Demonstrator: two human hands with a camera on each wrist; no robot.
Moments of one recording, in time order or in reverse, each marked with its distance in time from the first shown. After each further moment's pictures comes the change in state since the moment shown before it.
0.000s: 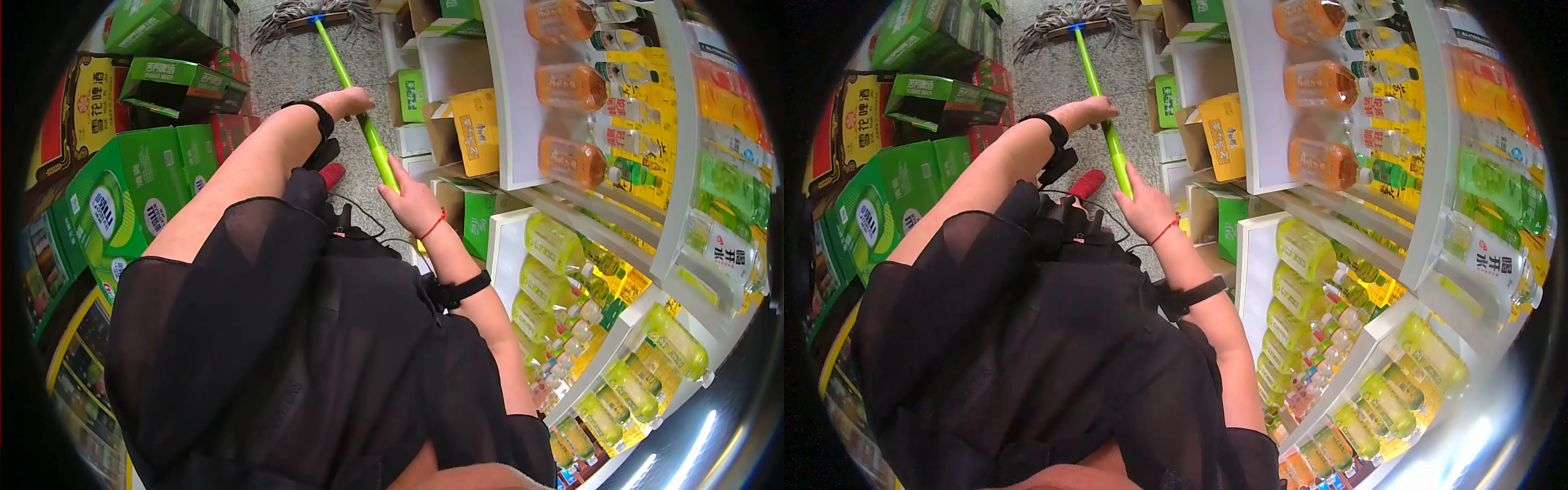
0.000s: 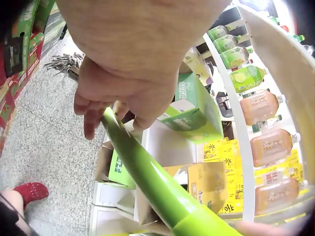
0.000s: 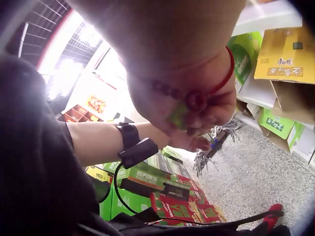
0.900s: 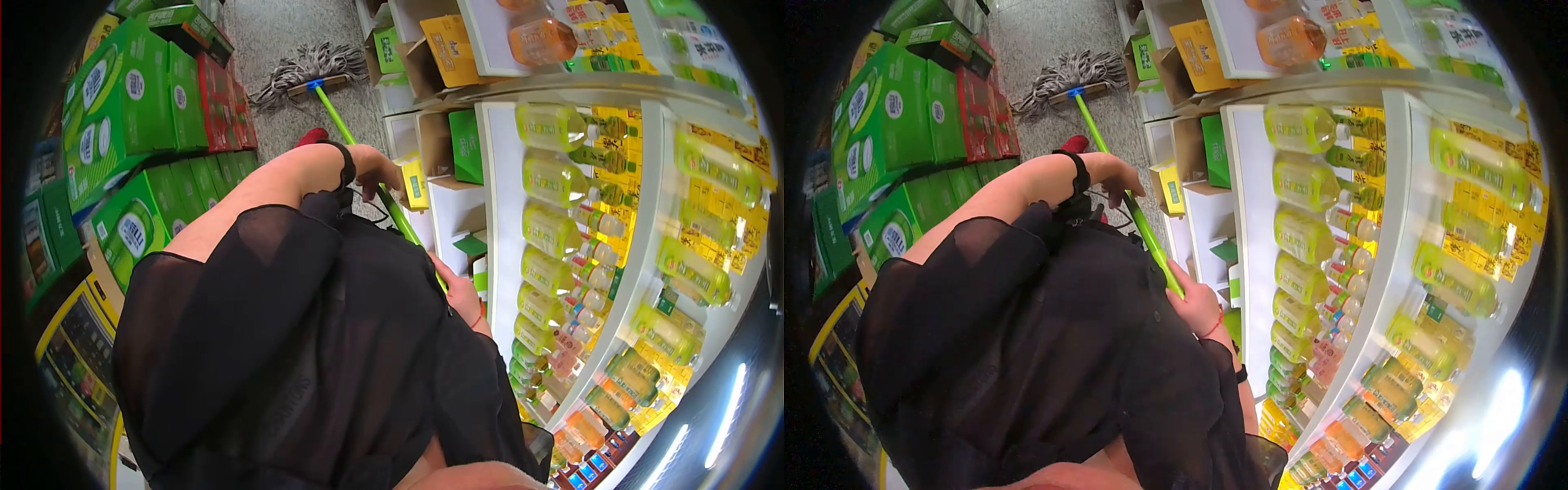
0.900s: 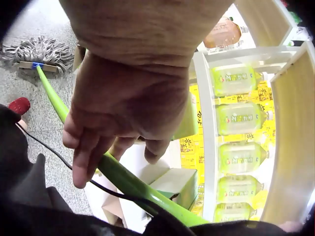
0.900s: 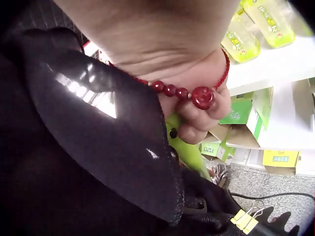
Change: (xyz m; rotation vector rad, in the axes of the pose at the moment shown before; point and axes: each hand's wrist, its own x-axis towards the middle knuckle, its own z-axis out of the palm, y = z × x) left_hand -0.174 0.117 0.318 0.020 -0.817 -0.151; right_hand -0.406 0.096 0.079 0.110 0.028 0.174
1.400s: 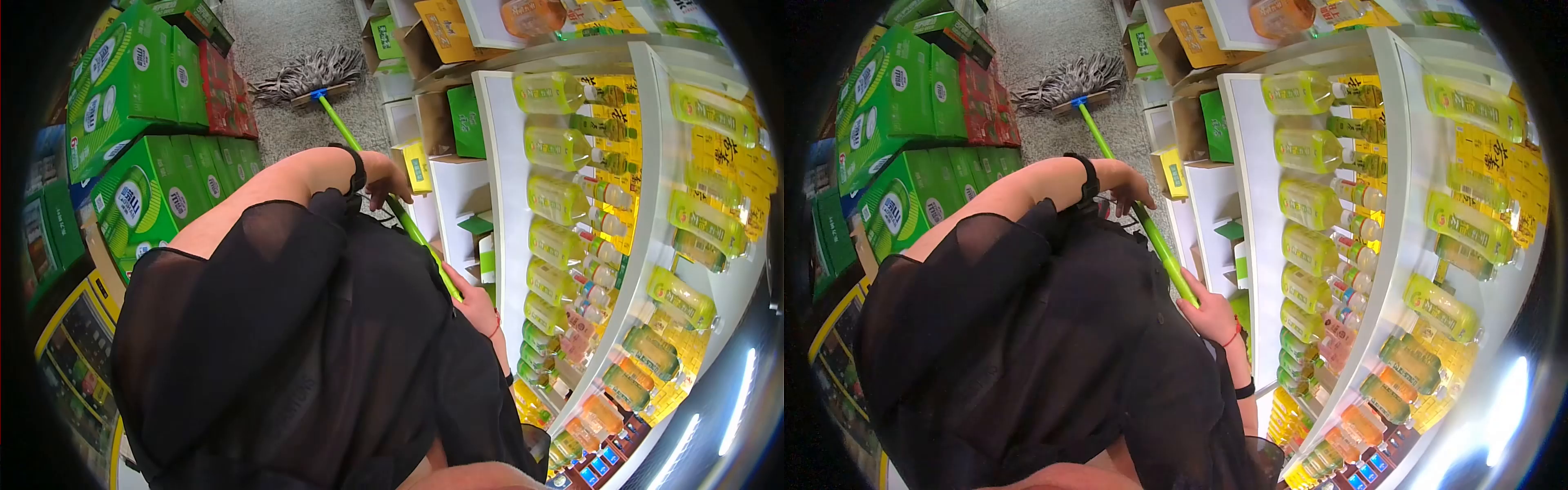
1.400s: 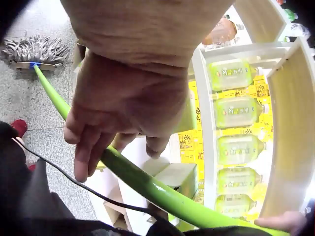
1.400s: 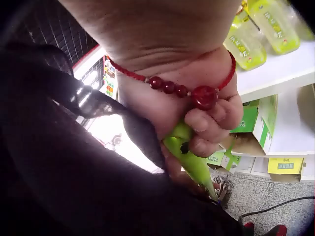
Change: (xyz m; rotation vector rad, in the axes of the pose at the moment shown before) left_hand 0.008 0.023 0.086 0.157 -0.085 -0.024; right_hand -0.081 0.017 0.009 0.068 -0.074 0.073
